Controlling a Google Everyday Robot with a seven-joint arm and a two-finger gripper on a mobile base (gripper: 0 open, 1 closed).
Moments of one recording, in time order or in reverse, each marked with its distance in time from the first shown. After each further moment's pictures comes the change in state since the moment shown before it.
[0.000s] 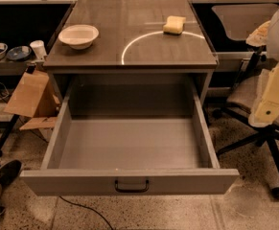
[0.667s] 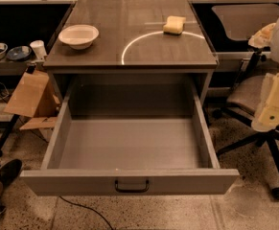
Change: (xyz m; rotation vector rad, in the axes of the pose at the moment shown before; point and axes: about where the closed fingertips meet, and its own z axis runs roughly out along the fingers) arm 0.001 0.006 -0.001 0.016 -0.020 -0.018
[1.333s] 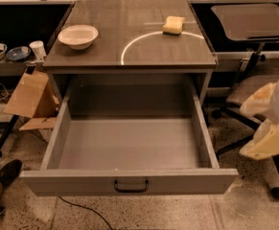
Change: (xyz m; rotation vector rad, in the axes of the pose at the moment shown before) arm 0.026 0.067 0.042 -0.050 -0.070 0.036
